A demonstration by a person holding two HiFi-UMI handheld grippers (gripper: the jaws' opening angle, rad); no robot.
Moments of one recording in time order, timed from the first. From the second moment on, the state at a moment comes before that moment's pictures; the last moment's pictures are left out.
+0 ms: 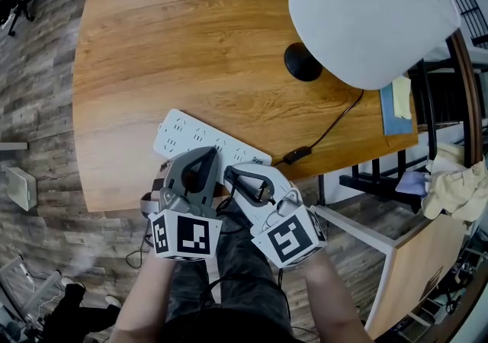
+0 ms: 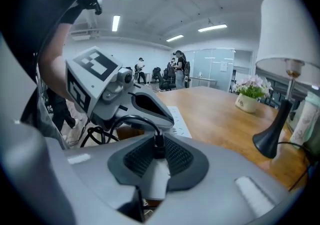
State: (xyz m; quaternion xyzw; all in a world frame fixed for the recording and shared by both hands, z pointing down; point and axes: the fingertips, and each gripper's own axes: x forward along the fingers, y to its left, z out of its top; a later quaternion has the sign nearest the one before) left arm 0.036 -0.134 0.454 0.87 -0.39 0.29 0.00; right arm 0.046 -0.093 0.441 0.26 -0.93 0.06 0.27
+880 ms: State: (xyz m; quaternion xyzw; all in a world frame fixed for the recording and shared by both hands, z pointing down) left arm 0.037 -0.134 0.453 0.87 -0.38 0.30 -0.01; right arm 0.046 -0.096 0.437 0.25 -0.93 0.10 0.24
